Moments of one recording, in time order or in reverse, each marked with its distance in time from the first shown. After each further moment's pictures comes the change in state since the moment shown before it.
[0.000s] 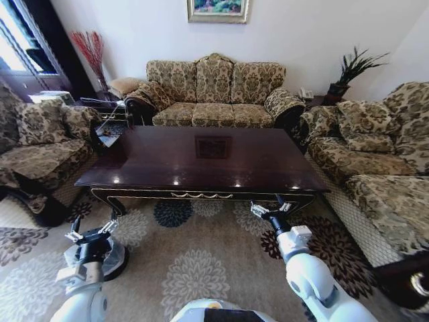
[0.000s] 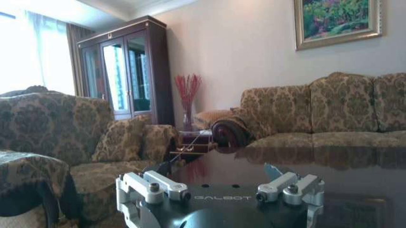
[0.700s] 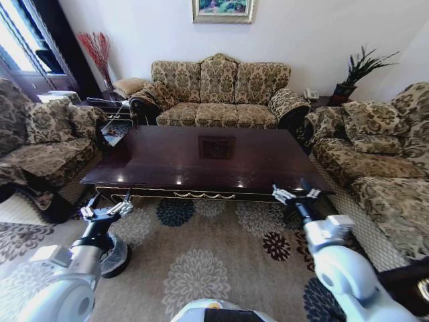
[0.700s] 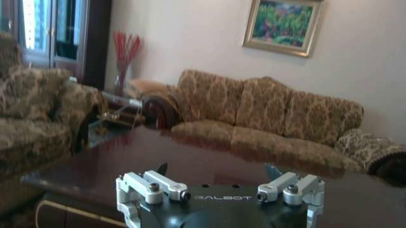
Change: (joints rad) left arm 0.043 0.256 -0.001 -0.295 -0.506 0.427 -0.055; right arm -0.147 -0.006 0.400 0.188 0.138 -0.084 -0.116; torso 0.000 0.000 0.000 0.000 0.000
